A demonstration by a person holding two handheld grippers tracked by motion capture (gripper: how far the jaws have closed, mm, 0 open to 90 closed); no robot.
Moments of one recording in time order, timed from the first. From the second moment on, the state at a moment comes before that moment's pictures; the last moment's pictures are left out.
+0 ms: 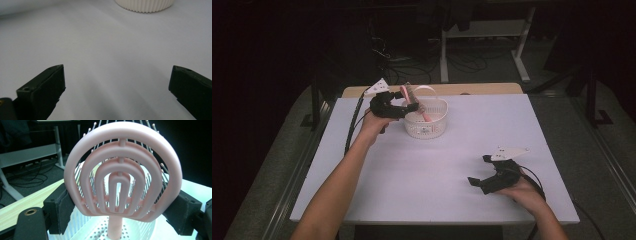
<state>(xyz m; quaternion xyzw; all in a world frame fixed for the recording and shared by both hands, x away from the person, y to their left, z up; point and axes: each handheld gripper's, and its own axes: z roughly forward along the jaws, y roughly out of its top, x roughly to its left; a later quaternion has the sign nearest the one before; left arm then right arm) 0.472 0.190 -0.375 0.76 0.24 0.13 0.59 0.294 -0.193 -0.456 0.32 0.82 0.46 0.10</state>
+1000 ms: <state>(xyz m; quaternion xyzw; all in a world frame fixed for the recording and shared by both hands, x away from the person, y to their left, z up) 0.465 0.220 -0.391 0.76 0.26 0.13 0.58 0.294 -0.193 -0.456 0.32 0.82 0.46 0.10</state>
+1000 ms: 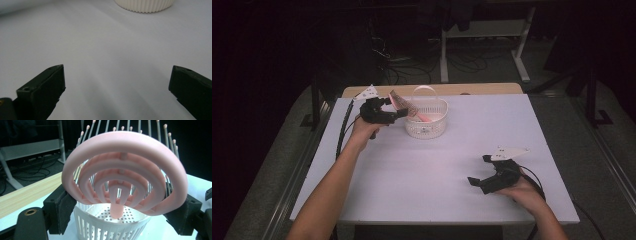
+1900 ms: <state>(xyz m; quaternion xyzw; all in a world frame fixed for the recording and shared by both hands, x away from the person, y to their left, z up) 0.462 0.228 -0.395 0.77 0.26 0.14 0.57 0.293 -0.192 -0.456 0.32 0.82 0.46 0.10</state>
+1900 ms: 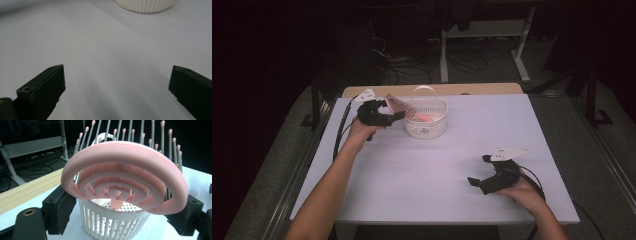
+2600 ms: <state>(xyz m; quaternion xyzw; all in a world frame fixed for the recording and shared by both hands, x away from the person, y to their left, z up) 0.441 0.248 -0.394 0.78 0.27 0.13 0.54 0.295 -0.190 -0.455 0.31 0.82 0.46 0.10</state>
